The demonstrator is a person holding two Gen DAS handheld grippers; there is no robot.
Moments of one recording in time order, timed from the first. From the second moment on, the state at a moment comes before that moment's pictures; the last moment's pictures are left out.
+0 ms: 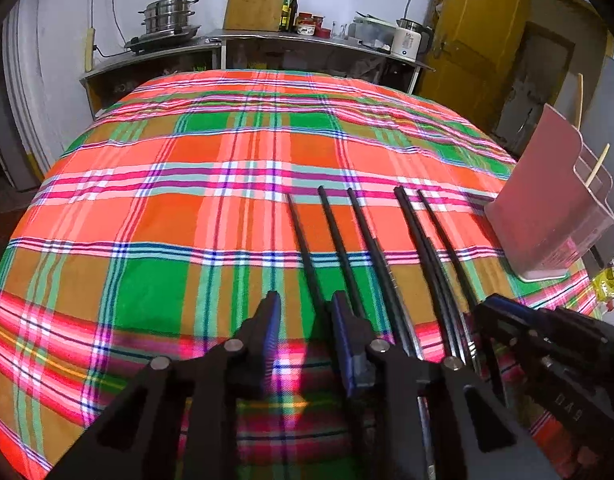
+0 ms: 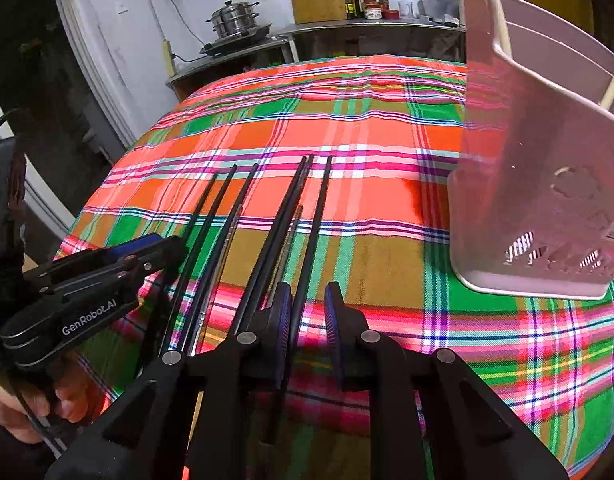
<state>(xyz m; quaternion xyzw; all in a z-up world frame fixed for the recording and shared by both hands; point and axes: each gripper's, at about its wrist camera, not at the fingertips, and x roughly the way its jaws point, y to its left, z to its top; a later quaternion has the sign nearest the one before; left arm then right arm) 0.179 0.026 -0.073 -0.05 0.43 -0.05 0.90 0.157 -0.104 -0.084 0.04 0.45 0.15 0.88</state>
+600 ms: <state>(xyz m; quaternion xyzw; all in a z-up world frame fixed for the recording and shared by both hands) 0.197 0.026 -0.072 -0.04 0.45 -0.05 0.89 0.189 -0.091 -0.082 0.01 0.46 0.13 0.88</state>
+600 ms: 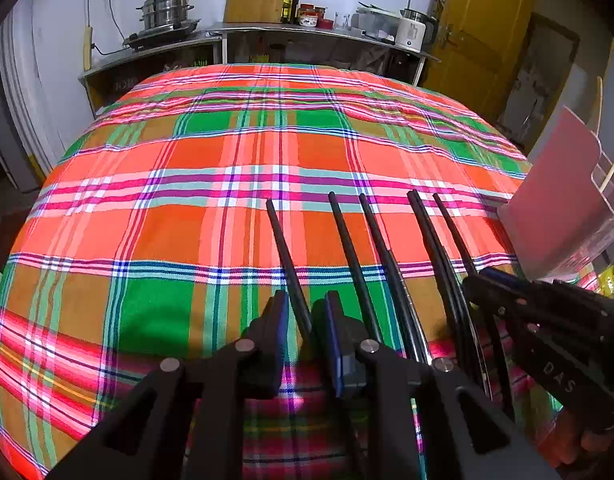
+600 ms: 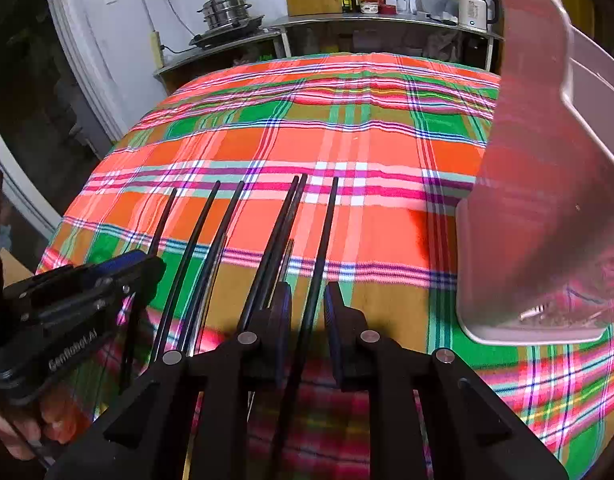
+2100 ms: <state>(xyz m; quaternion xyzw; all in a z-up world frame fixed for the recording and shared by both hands) 0.131 0.011 0.083 -0.06 0.33 -0.14 0.93 0.113 -0.136 0.057 0.07 0.31 0.17 0.93</state>
